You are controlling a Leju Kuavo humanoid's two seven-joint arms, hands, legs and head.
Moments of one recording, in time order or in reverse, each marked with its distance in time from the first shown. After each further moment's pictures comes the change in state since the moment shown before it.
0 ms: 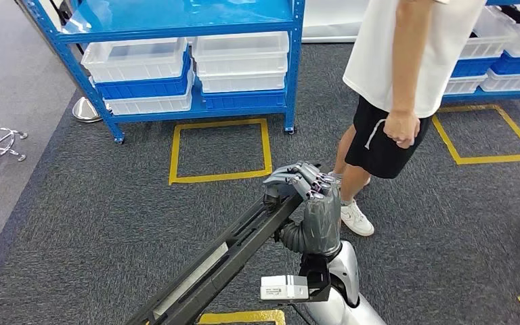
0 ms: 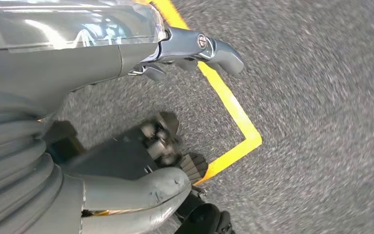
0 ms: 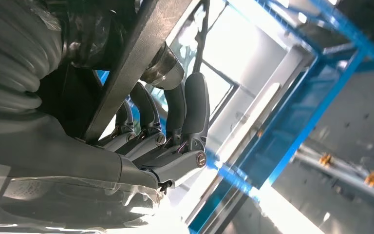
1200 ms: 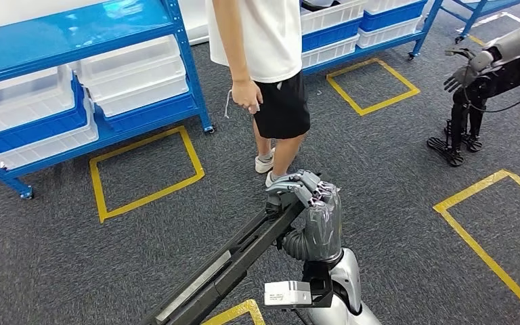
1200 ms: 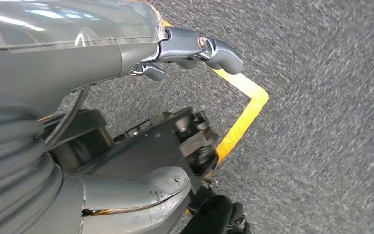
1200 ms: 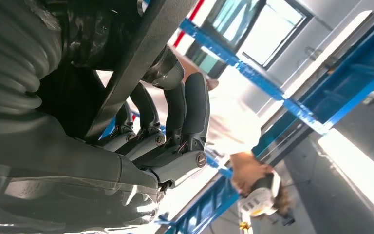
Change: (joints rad) left arm 0.033 0.005 0.005 0.000 0.020 -0.004 0.003; right arm 0.045 -0.016 -0.005 -0.006 -0.013 -0.002 -0.012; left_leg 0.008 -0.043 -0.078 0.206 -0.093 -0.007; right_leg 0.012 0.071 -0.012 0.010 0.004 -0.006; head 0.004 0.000
